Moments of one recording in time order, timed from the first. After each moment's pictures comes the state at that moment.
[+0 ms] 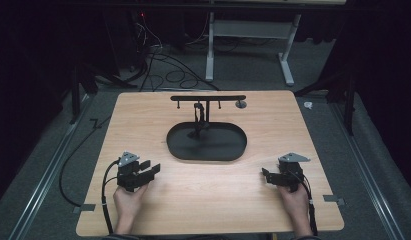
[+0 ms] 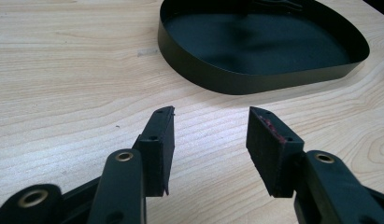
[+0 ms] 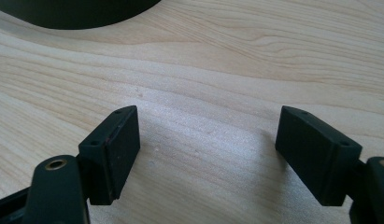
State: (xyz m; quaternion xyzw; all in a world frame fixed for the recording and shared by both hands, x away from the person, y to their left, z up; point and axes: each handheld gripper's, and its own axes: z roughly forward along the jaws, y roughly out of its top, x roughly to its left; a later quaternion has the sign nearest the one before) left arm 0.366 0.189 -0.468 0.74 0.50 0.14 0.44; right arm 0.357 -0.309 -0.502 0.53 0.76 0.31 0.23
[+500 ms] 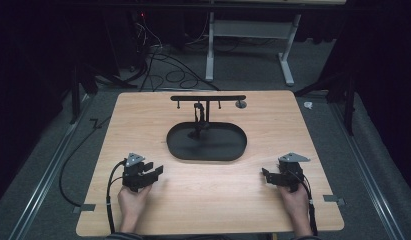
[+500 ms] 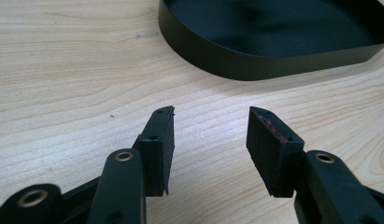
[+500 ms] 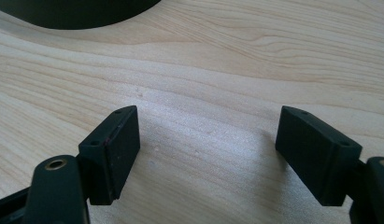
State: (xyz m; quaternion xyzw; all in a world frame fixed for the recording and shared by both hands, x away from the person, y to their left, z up) left arm 0.372 0.179 -0.484 0.75 0.50 0.14 0.41; right arm 0.357 -0.309 -0.502 0.53 0.76 0.31 0.23
